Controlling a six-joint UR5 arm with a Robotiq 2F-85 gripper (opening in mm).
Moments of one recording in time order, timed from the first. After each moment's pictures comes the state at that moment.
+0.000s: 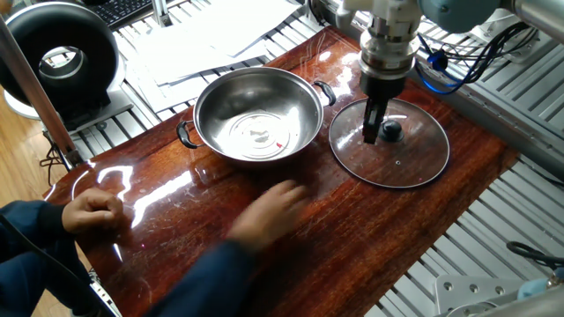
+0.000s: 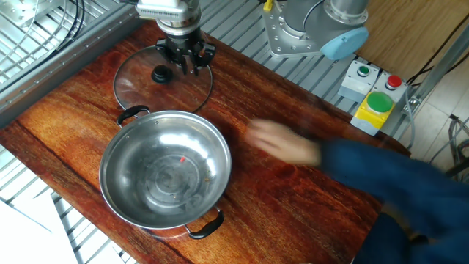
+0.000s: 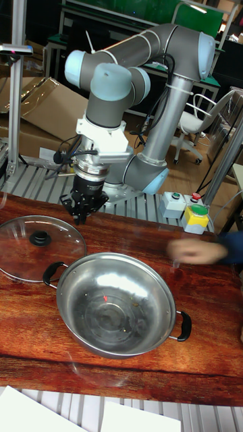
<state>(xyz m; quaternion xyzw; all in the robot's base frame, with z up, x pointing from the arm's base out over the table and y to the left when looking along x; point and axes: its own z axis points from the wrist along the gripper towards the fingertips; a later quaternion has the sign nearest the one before) 0.406 -0.088 0.099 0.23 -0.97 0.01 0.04</state>
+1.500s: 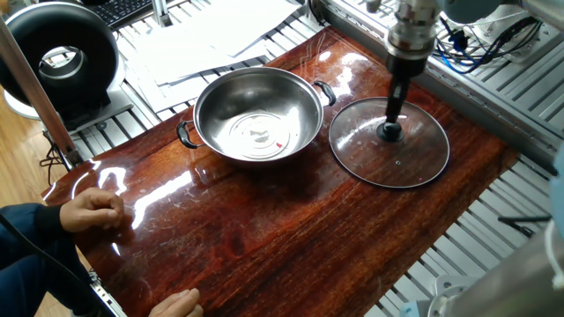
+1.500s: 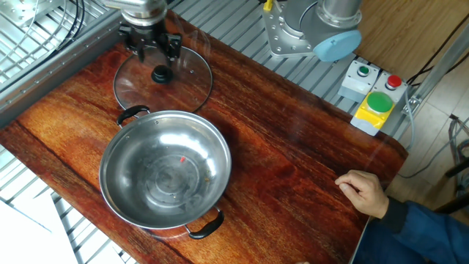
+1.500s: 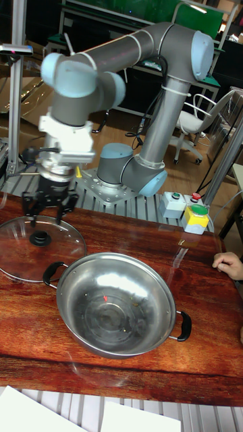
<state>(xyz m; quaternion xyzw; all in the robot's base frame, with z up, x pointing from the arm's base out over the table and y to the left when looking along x) 0.427 -0.189 0.076 0.26 -0.97 0.02 0.03</state>
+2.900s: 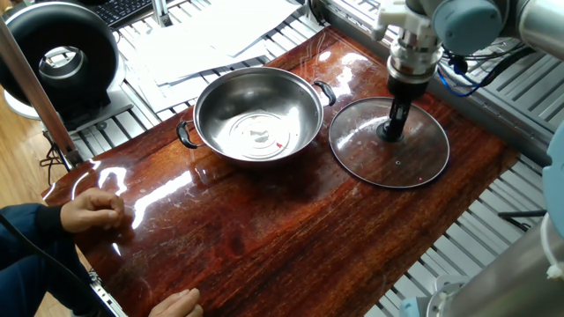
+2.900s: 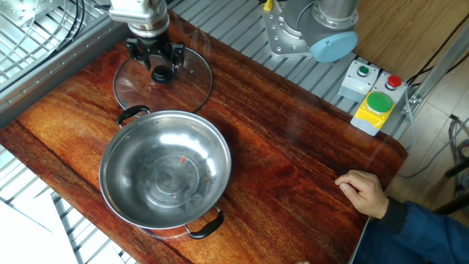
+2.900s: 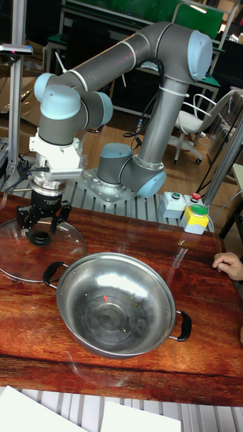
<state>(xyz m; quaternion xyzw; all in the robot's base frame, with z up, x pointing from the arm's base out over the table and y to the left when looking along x) 0.417 -0.183 0.033 0.27 -0.96 0.02 0.02</state>
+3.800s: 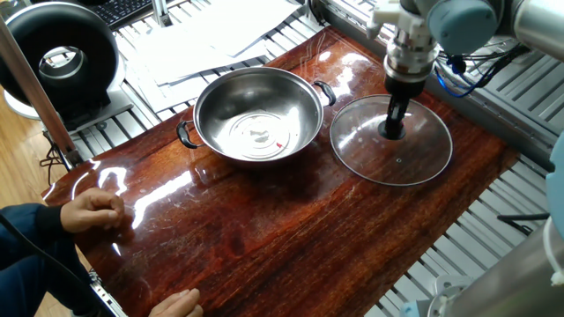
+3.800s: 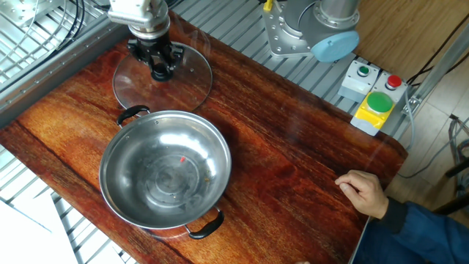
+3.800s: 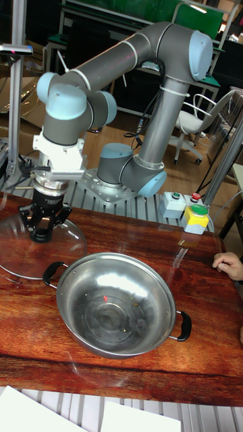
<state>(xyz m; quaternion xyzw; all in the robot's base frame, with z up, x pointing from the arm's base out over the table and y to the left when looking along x) 0.417 -0.182 0.047 0.23 -0.97 0.03 0.04</state>
